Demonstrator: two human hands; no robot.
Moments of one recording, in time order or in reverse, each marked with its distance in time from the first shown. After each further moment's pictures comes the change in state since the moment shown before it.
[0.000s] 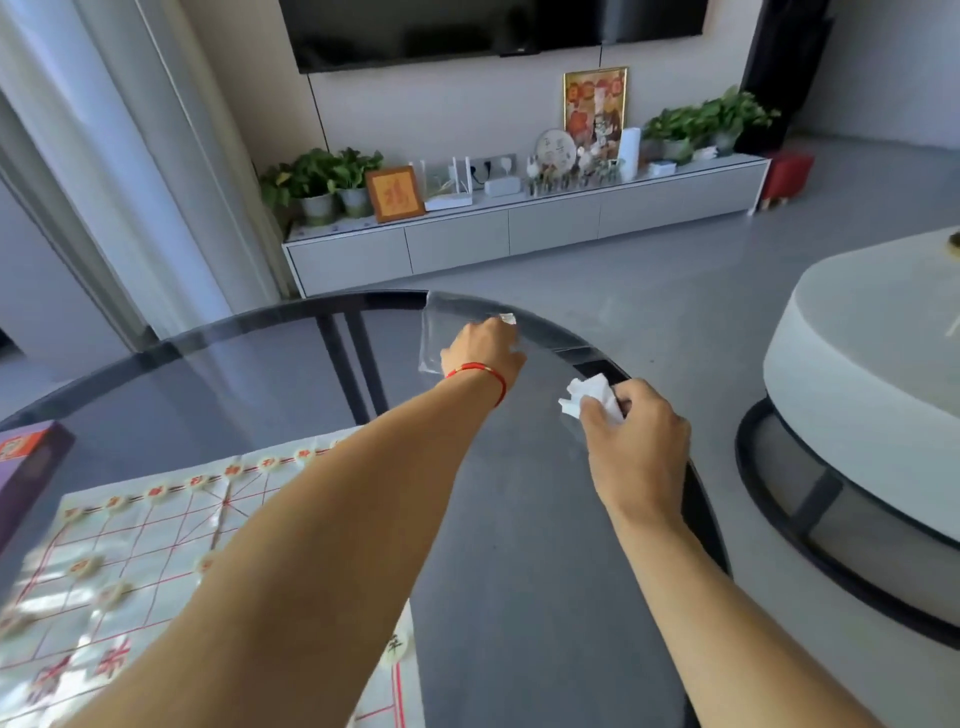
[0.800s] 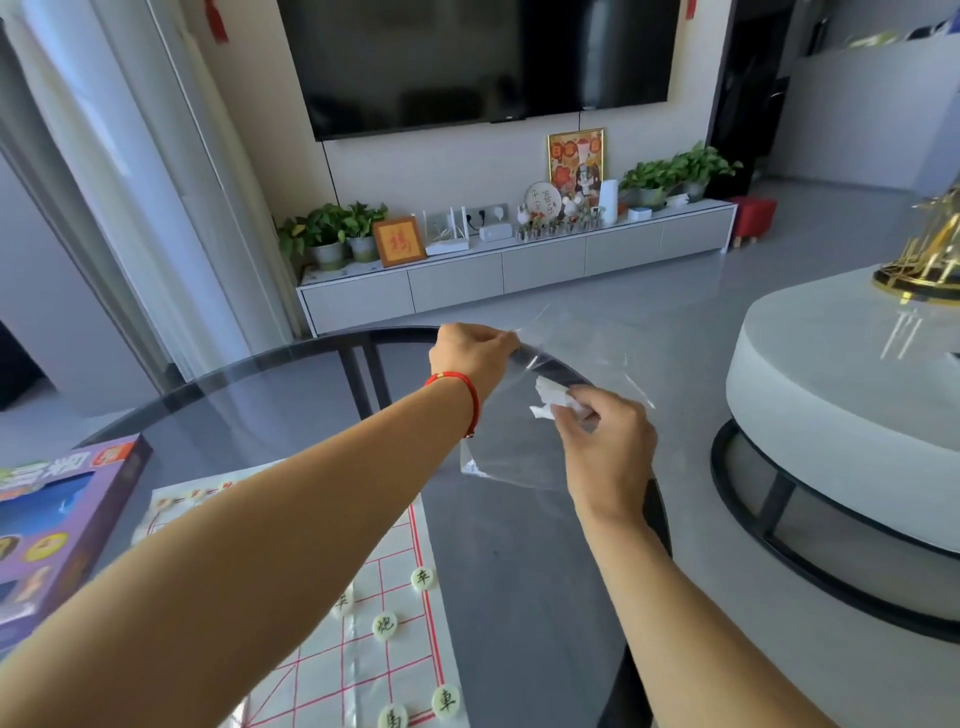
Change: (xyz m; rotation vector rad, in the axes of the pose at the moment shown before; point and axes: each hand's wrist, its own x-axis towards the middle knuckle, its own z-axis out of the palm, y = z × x) left_hand -0.104 0.035 -0.093 -0.744 0.110 -0.158; right_hand -0.044 -0.056 -0.059 0.269 0.106 -0.209
